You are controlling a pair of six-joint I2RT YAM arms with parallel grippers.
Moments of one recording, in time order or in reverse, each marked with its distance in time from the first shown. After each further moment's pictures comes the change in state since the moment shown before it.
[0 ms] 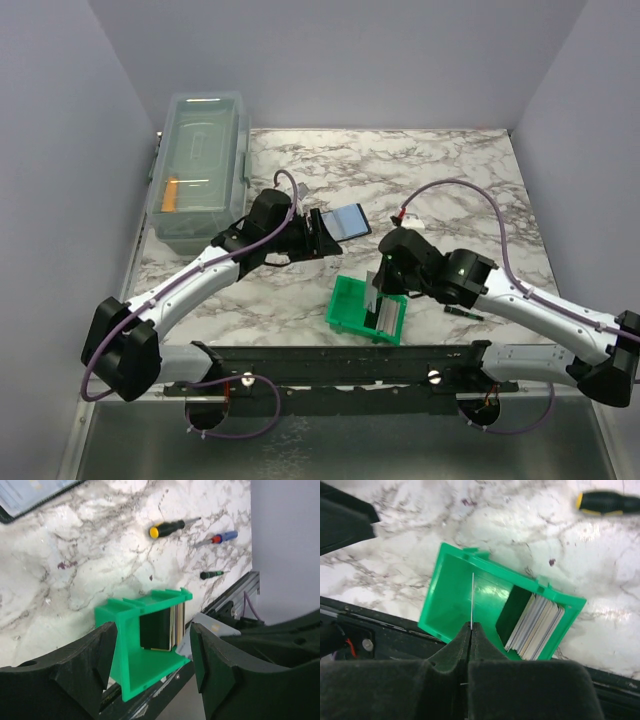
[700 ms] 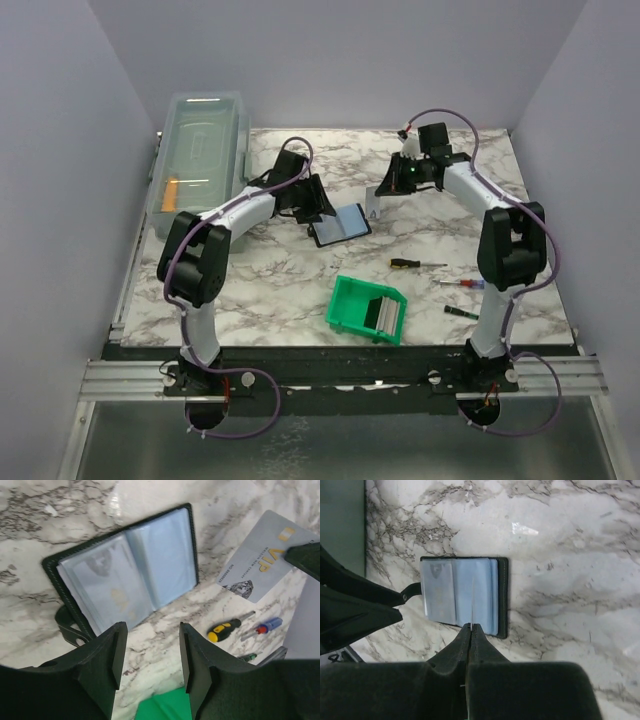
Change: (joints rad) left arm 0.166 0.616 0.476 -0.055 -0.056 0.023; right arm -0.775 0.813 0.538 0.339 -0.795 -0.586
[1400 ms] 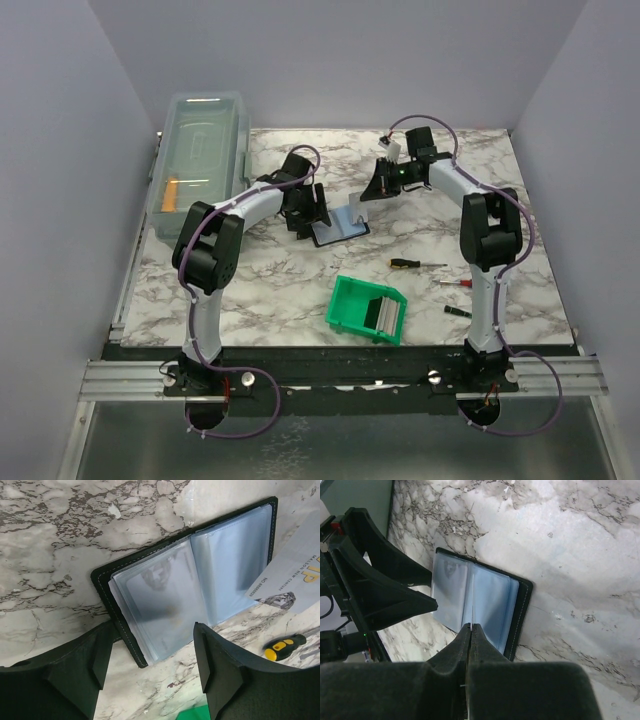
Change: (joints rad) left arm 0.022 0.172 0.120 -0.176 -0.111 0.133; right arm -0.009 0.290 0.197 -0.006 -0.315 -0.127
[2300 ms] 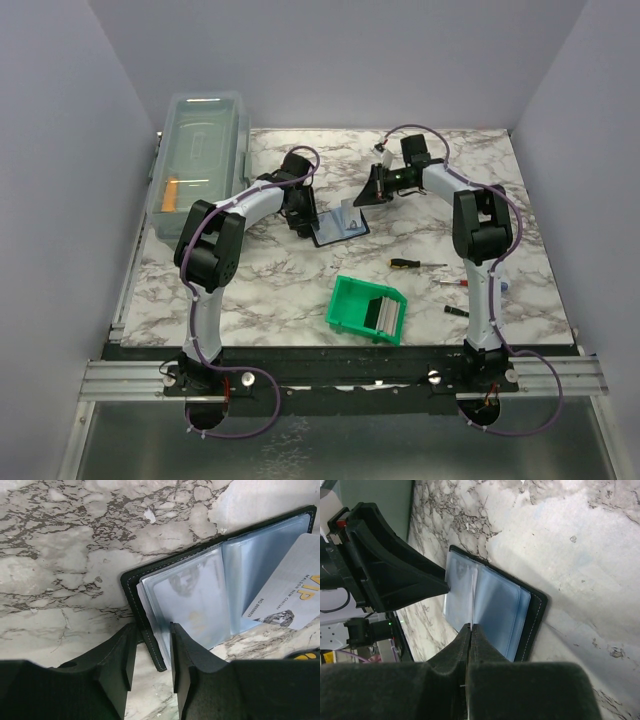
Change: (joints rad) left arm 0.006 0.026 0.025 -0.051 -0.070 0.012; right arm 0.005 0.109 0.028 0.055 -0.158 0.058
